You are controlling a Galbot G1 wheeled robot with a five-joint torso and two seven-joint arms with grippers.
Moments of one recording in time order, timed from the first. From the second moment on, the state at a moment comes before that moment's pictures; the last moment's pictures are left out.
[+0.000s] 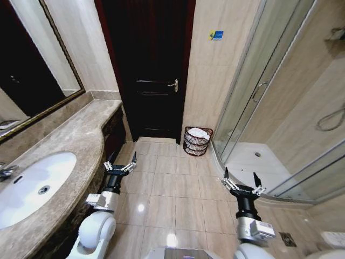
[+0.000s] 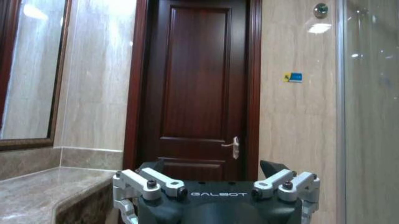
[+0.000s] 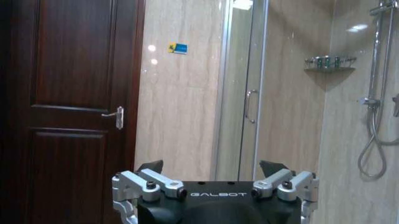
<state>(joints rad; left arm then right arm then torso) 1.62 -1.34 -0.61 -2.24 -0.27 -0.10 -0.02 -1.87 1.56 0.48 2.42 -0.12 0.02 0.29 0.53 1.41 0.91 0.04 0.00</state>
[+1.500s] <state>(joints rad) 1.62 -1.34 -0.61 -2.24 -0.27 -0.10 -0.02 -1.87 1.56 0.48 2.42 -0.12 0.02 0.29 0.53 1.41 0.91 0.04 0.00</state>
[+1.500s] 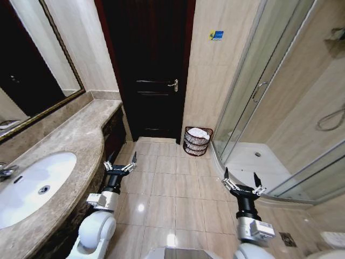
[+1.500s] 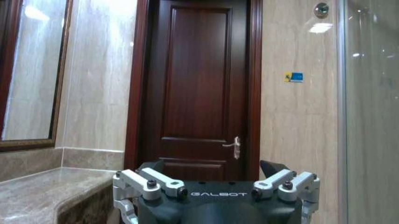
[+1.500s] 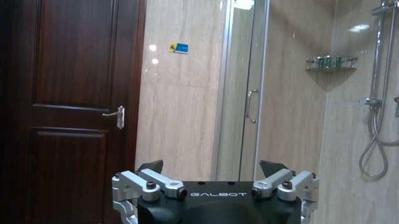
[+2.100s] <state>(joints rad) 1.62 -1.34 -0.61 -2.24 -0.27 -0.10 -0.02 -1.87 1.56 0.48 2.42 -0.12 0.02 0.29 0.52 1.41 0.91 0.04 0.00</state>
